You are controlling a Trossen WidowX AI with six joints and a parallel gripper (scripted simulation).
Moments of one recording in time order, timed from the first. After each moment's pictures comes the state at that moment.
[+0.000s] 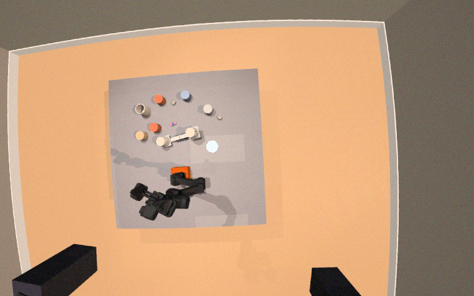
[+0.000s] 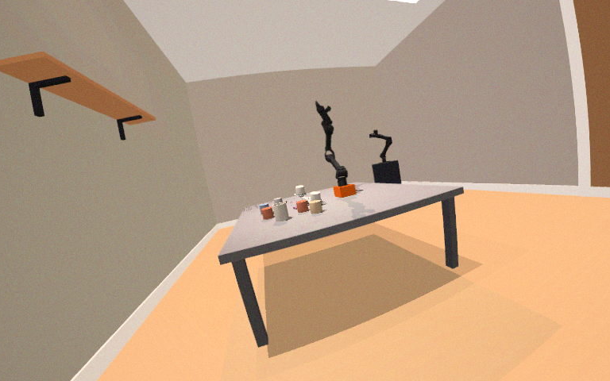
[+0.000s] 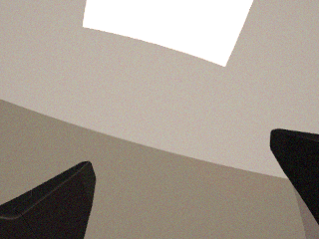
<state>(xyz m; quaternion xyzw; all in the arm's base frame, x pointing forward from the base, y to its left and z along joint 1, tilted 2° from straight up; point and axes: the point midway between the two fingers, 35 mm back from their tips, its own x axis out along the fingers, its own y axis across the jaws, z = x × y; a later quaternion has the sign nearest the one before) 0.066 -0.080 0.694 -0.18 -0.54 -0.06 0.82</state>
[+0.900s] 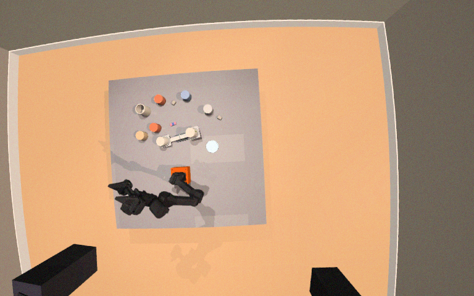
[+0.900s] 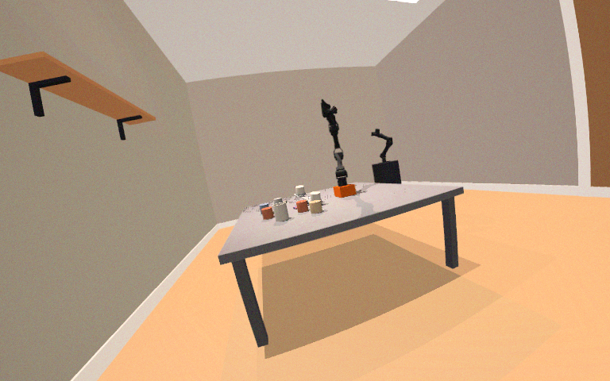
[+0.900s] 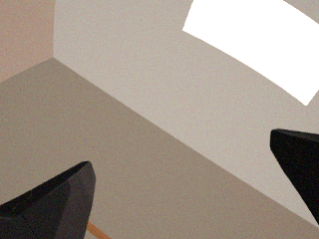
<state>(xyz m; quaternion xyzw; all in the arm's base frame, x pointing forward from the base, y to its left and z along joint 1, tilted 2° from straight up) 0.060 0.051 0.642 -0.35 -0.53 0.04 0.77</state>
